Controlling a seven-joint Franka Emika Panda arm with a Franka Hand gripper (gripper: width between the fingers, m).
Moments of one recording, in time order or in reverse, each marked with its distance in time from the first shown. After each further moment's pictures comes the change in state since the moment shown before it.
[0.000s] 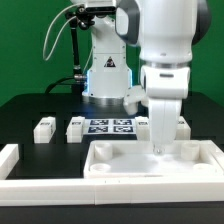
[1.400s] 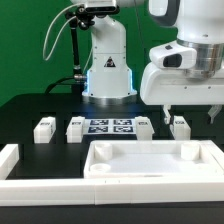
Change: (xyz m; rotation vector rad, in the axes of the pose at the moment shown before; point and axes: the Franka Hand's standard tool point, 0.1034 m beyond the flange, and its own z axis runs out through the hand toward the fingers) arm 0.055 -0.048 -0.012 0.037 -0.059 1.267
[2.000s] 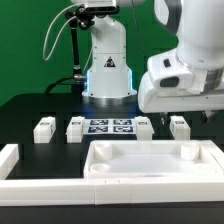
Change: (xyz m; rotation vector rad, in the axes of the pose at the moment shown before) arm -0.008 0.000 0.006 0.084 -0.421 0.049
